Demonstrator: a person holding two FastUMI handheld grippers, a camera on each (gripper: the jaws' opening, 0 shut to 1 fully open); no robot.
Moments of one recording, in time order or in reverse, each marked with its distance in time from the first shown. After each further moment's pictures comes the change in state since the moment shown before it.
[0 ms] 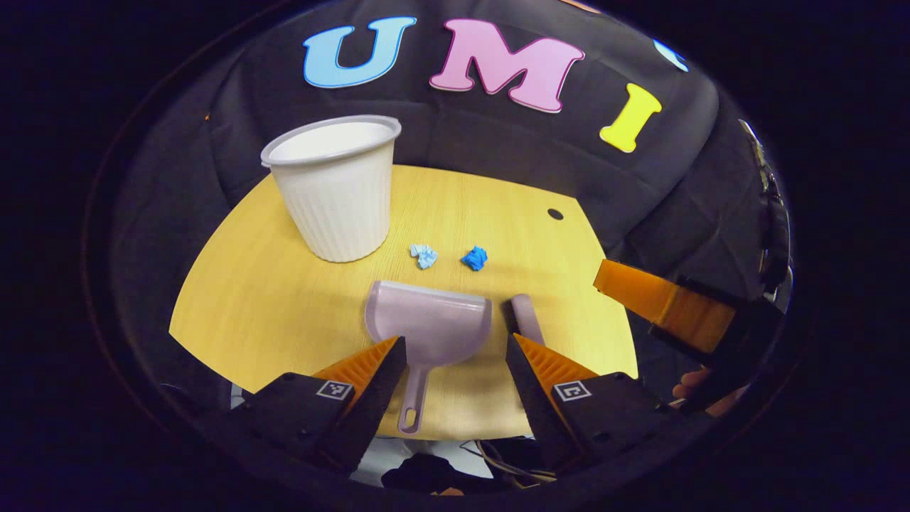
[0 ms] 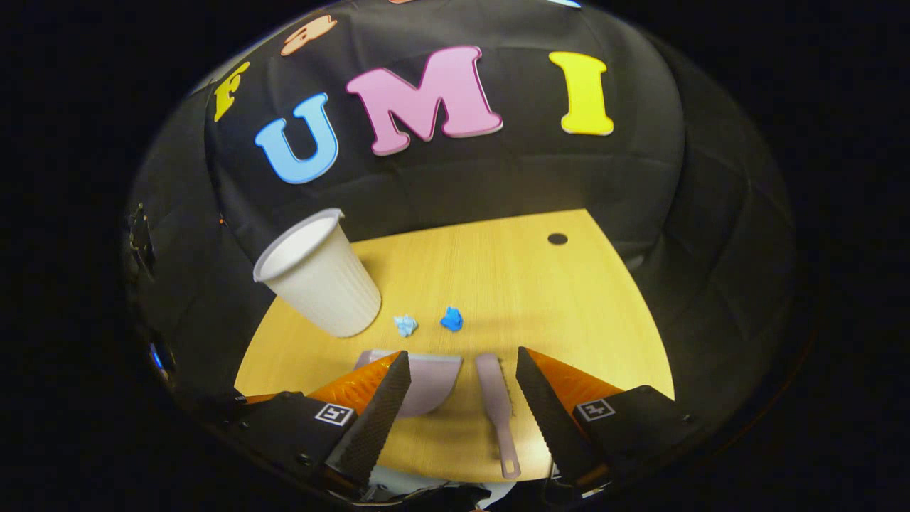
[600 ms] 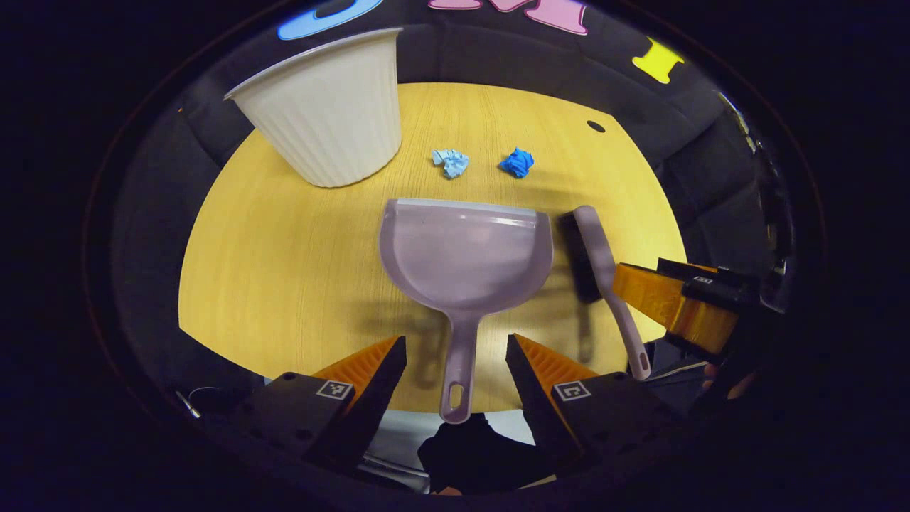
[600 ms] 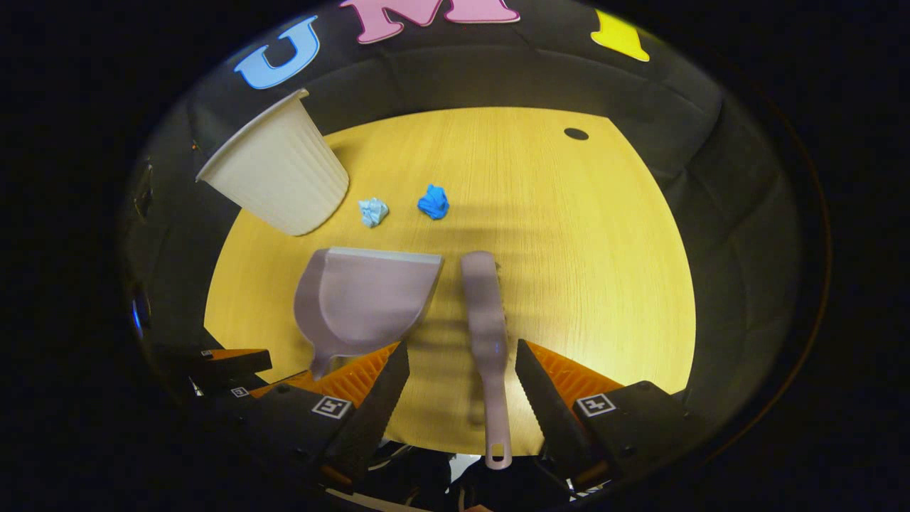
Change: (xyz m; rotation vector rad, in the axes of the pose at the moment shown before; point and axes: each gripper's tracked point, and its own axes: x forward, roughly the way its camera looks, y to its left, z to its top) left arm 0.065 0.045 -0.052 0.063 0.340 0.093; right arm 0.071 -0.031 -0.108 -0.085 0.415 -0.066
